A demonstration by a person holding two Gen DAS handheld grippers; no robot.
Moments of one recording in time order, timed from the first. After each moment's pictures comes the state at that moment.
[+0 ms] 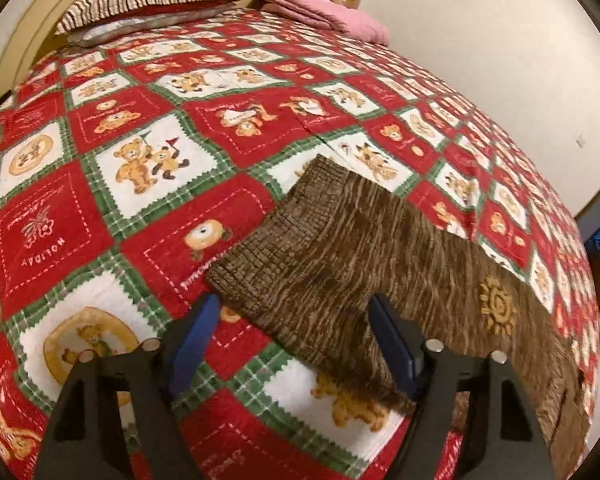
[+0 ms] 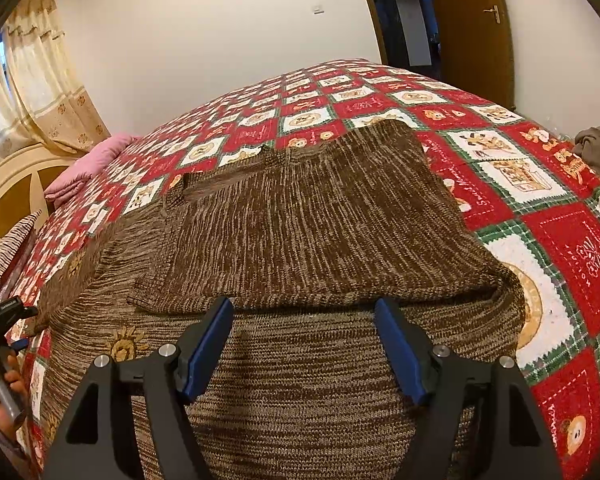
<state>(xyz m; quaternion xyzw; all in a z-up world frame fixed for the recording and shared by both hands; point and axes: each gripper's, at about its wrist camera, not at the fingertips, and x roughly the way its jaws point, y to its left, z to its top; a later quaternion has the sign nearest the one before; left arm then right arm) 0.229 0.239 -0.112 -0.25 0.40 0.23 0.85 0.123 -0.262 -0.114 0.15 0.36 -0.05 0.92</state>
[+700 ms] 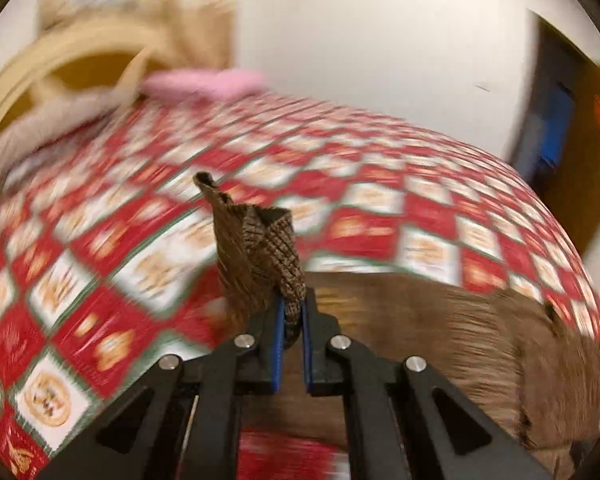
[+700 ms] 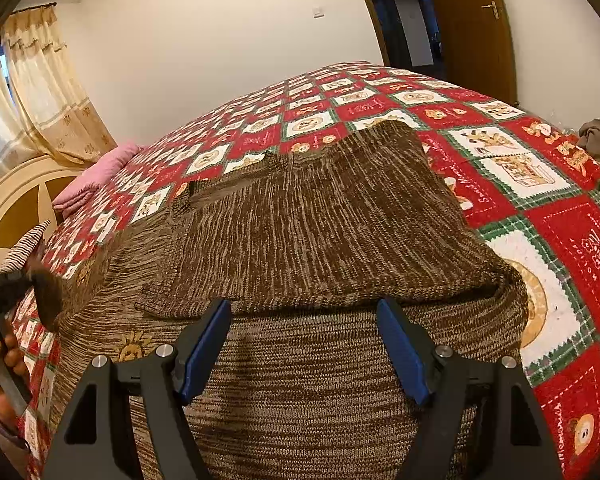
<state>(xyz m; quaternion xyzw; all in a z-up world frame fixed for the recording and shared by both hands) 0.241 0.088 -0.037 -0.06 0.32 0.08 0.94 0.120 -0.266 -0.114 0.17 0.35 -0.04 0.92</state>
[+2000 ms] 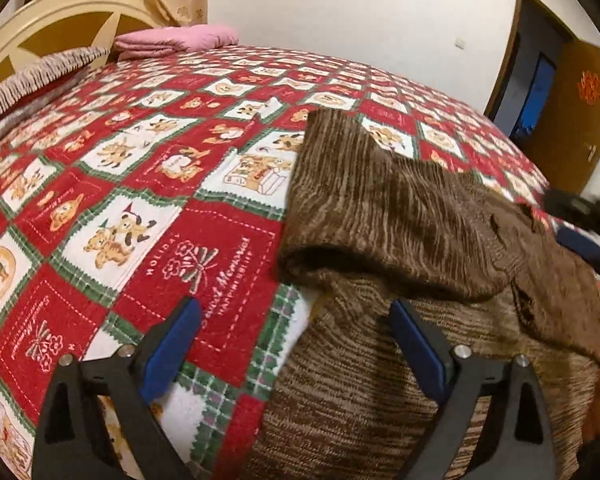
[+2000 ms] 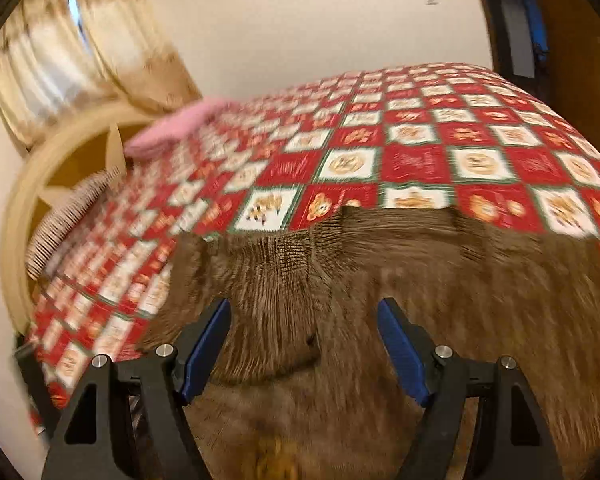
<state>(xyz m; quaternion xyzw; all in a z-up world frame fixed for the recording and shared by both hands) 0.172 0.058 -0.104 -0.10 0.39 0.05 0.91 0.254 -0.155 -0.069 0.10 0.39 0.14 0.91</state>
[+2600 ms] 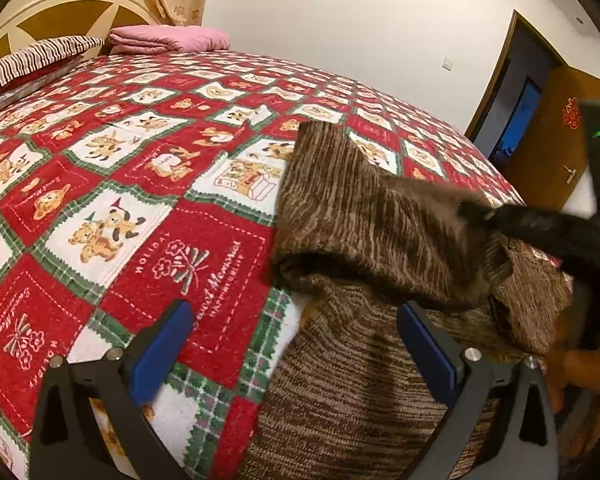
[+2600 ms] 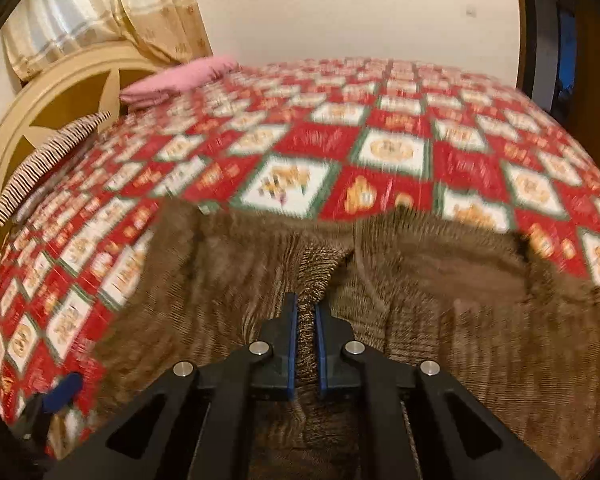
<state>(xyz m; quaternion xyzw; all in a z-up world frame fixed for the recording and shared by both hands) 0.167 0.077 -0.106 -0.15 0.37 0.01 0.92 0.278 -0.098 -0.081 0.01 0.40 0.13 0.91</state>
